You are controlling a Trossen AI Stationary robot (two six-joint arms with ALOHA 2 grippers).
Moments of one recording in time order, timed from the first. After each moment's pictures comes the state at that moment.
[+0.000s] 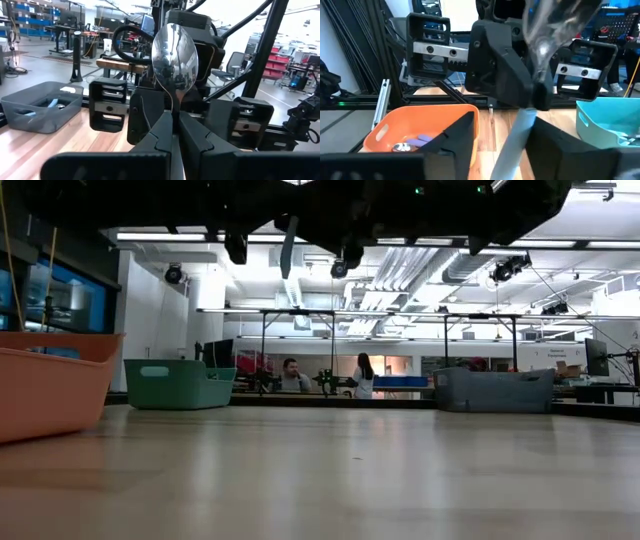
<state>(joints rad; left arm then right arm) -0.17 1.41 0.50 0.99 -0.21 -0.15 0.16 1.75 0.86 0.87 0.09 0.02</state>
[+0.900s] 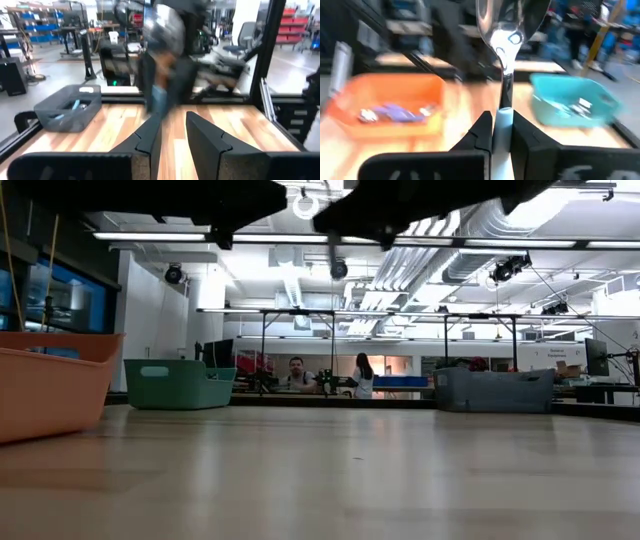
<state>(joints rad) -0.17 1.24 0.50 0.74 -0.22 0.00 0.13 1.51 0.86 0.45 0.22 -0.05</state>
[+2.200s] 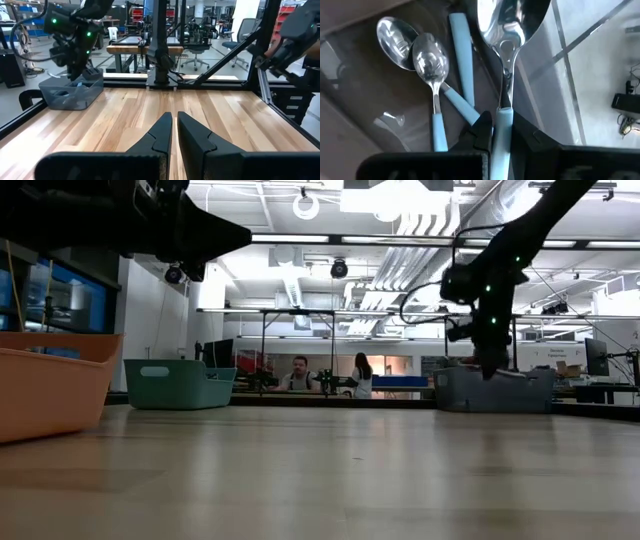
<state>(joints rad) -0.17 1.17 0.29 0.86 -0.22 -0.02 -0.94 1.50 0.86 -0.50 0.40 -0.58</state>
